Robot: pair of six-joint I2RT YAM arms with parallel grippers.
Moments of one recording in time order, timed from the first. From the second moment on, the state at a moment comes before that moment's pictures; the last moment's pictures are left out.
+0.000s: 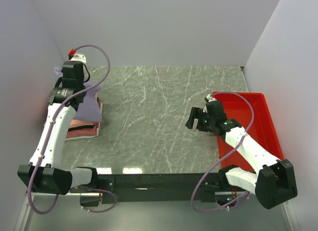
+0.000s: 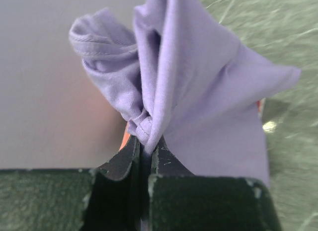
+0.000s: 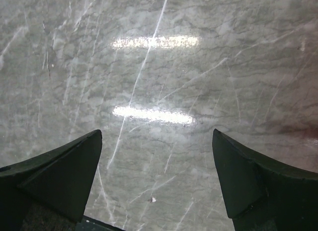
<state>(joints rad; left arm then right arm) -0.11 1.26 1.43 -0.71 -0.60 0.18 0.33 1.10 0.68 -0.40 -0.08 0.48</state>
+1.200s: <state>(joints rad) 0.26 1.46 1.22 -0.42 -0.28 0.57 0.32 1.13 0.69 -0.43 -0.06 0.45</state>
